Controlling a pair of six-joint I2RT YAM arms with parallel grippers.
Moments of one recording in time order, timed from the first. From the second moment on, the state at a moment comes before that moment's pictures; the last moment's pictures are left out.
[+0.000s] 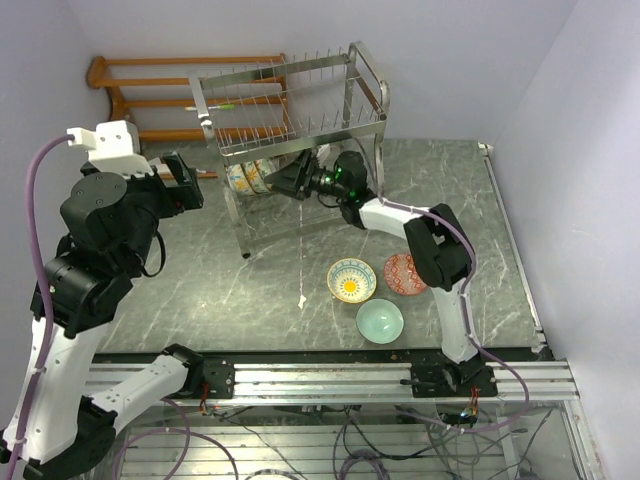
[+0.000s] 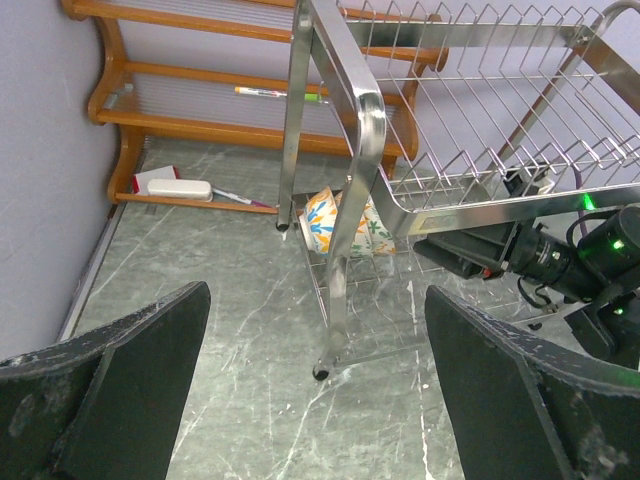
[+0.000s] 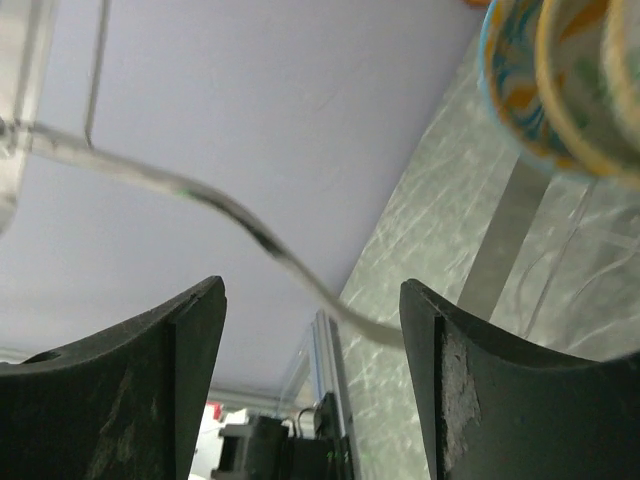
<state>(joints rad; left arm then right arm) -0.46 0.91 1.58 -0.80 -0.49 -0.23 0.56 2.21 1.54 0.74 -0.69 1.18</state>
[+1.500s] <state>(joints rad) -0.46 0.73 1.54 -0.92 -0.31 -0.25 1.06 1.77 1.30 -0.78 0.40 0.79</state>
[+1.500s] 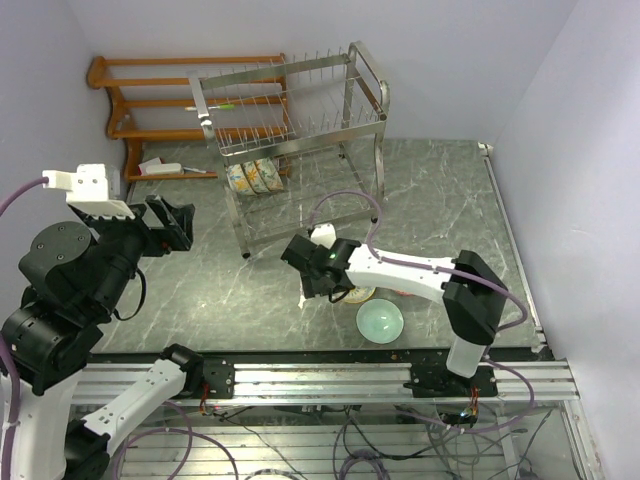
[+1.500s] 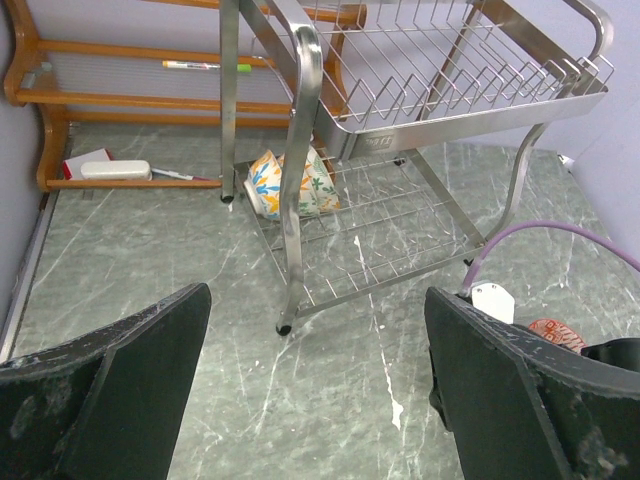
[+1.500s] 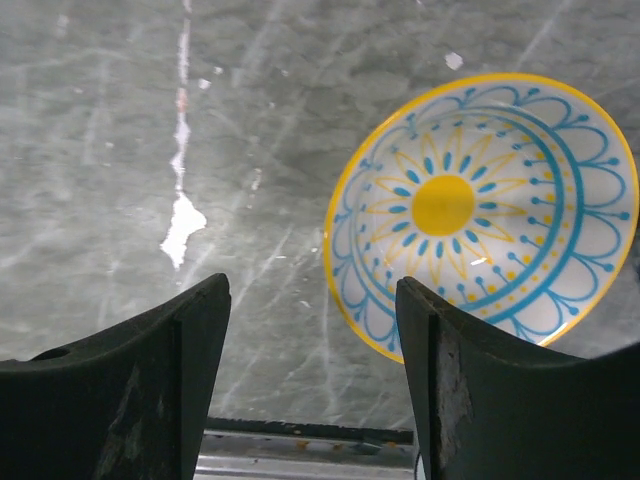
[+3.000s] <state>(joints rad) -0.46 0.72 1.47 -0.91 -0.34 -0.26 1.05 1.80 1.39 -0.79 0.34 0.56</state>
